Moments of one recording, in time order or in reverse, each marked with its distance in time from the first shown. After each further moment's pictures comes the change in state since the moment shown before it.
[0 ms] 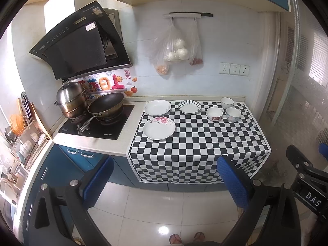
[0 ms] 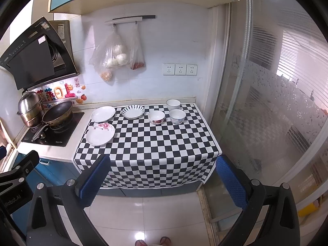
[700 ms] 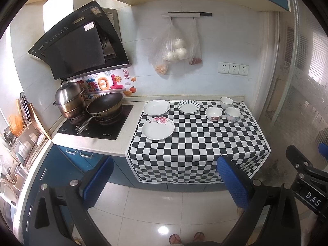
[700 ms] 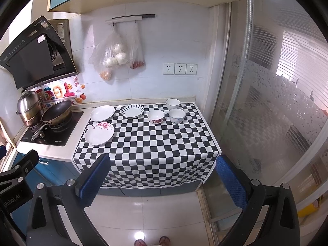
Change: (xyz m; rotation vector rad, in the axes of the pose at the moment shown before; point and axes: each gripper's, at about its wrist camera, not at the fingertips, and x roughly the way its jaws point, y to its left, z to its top) left arm 0.001 -0.001 0.000 0.000 0.004 -0.007; right arm 0.002 0.000 -0.001 -0.003 0.004 -0.001
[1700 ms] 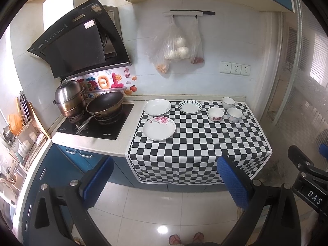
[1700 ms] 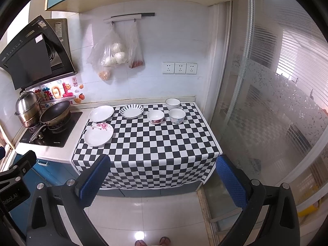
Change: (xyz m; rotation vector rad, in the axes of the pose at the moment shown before) left arm 0.011 0.000 0.003 -0.003 0.009 -0.001; right arm 0.016 -0.002 0.010 0.003 0.010 -0.001
